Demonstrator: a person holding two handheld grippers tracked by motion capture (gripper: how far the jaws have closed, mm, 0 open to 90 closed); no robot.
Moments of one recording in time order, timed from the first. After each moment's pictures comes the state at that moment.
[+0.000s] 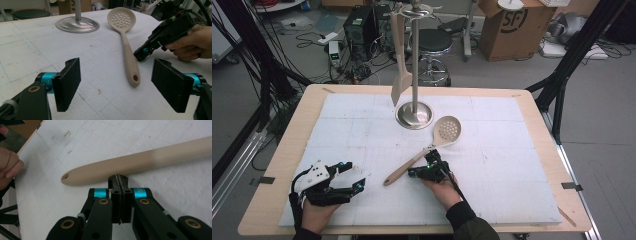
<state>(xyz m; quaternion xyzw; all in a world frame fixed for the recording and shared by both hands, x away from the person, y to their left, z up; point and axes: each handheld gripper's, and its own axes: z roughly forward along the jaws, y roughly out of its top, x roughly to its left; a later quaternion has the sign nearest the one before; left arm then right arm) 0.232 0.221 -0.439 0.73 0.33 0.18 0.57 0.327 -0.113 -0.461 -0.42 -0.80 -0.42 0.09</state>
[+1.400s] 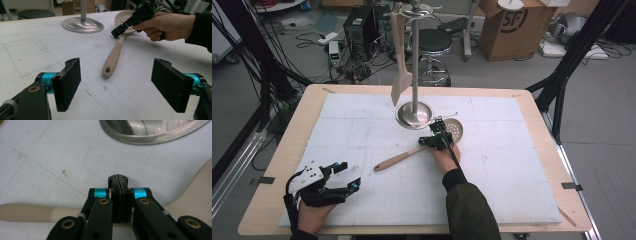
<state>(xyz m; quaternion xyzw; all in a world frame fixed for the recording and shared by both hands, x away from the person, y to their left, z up) 0.229 0.233 -0.440 0.72 0.35 0.18 0.58 0.419 -0.127 -0.451 -0.50 -0.78 -0.38 -0.01</state>
